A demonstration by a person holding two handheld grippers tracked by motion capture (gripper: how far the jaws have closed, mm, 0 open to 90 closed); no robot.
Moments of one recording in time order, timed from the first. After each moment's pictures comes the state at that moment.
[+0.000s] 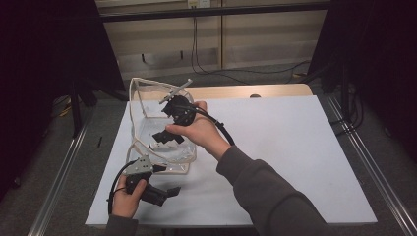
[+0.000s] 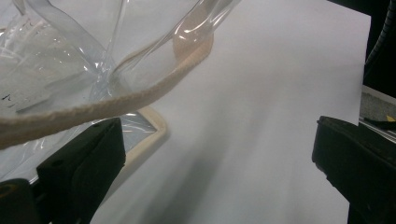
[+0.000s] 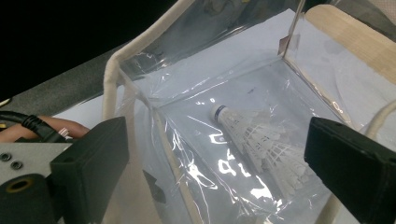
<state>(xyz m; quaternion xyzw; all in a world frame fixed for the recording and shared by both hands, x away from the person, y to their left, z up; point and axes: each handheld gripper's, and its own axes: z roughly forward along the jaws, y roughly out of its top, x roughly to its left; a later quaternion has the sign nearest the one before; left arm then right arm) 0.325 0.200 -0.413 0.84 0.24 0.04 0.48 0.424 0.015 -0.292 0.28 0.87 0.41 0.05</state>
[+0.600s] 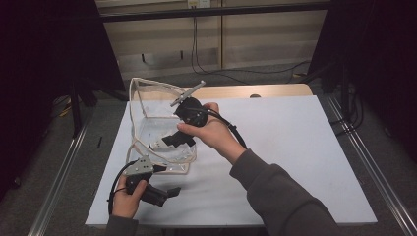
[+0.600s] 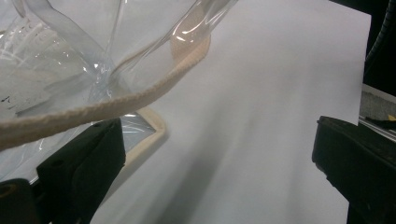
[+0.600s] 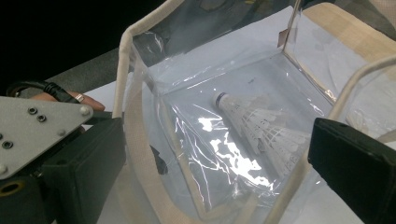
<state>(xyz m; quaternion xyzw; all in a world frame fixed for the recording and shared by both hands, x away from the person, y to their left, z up) 0.324 0.199 -0.413 0.84 0.24 0.04 0.48 0.412 -0.013 -0.289 0.27 0.87 0.41 0.04</state>
